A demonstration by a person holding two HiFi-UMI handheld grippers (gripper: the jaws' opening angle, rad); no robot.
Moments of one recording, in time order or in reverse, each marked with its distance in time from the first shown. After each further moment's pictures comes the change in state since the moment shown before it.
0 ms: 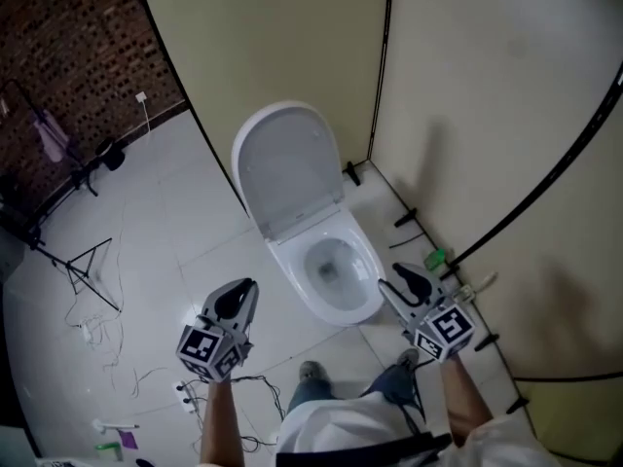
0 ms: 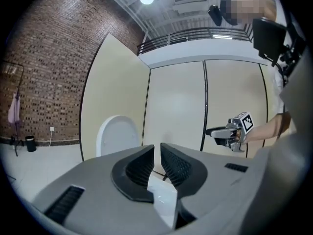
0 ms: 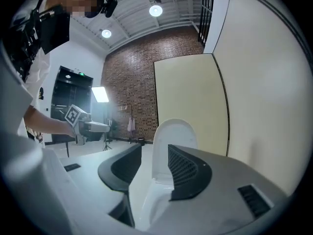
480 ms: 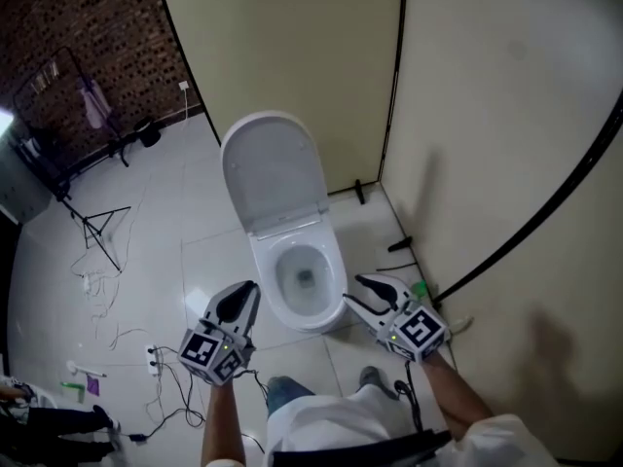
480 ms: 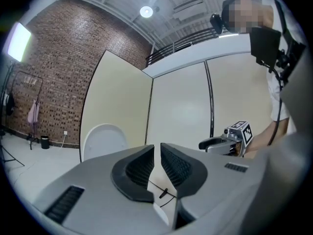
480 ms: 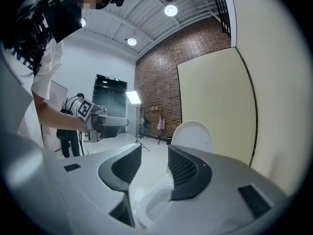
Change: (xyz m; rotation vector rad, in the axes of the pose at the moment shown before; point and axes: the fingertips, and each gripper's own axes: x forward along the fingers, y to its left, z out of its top) left arm 0.065 -0.167 0.030 -0.037 -0.115 0.202; right arm -0.075 -0.063 0.003 -0.125 0.010 0.413
